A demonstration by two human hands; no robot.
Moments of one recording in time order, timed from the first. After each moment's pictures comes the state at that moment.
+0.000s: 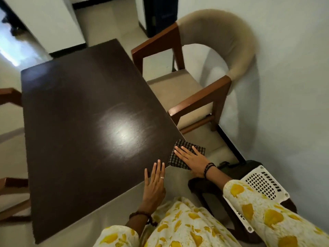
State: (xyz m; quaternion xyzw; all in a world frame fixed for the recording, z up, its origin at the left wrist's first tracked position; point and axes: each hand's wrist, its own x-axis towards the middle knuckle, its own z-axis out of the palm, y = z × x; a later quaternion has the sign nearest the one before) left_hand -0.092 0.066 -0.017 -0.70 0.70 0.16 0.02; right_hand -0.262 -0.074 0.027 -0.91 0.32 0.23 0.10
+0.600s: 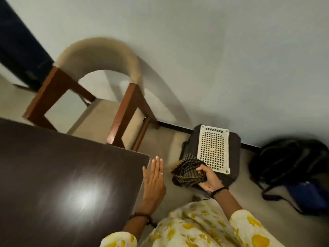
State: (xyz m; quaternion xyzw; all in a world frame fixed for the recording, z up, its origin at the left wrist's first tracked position) left_hand -0.116 -0.001 0.008 -0.44 0.90 0.05 0.00; right_hand -0.311 0.070 0.033 -0.11 -0.43 0.61 -0.65
